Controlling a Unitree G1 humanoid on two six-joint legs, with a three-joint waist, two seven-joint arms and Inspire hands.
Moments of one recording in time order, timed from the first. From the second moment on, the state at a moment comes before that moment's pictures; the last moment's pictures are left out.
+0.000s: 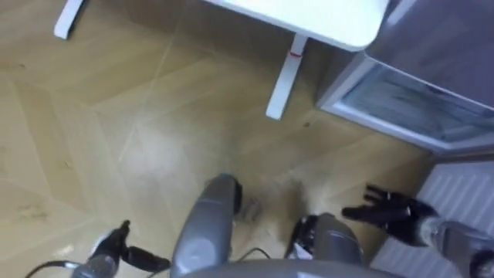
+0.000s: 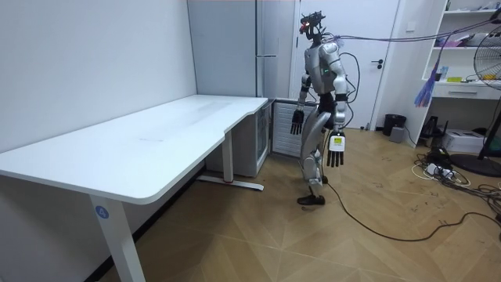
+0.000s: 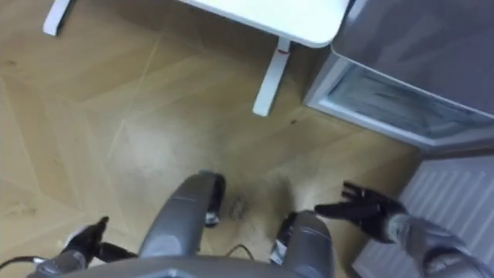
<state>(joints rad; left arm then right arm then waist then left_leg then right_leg) 0.09 0.36 -0.27 1.18 -0.10 -0.07 0.03 -0.11 -0.45 0.36 1.32 0.72 -0.01 0.51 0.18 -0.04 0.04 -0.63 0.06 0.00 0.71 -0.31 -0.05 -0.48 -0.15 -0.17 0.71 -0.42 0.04</state>
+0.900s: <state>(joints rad) 0.13 0.23 -0.05 1.16 0.00 -0.09 0.20 0.09 -0.24 0.20 1.32 0.62 -0.02 0.36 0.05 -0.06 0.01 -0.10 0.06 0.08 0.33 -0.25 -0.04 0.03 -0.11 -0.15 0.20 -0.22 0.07</state>
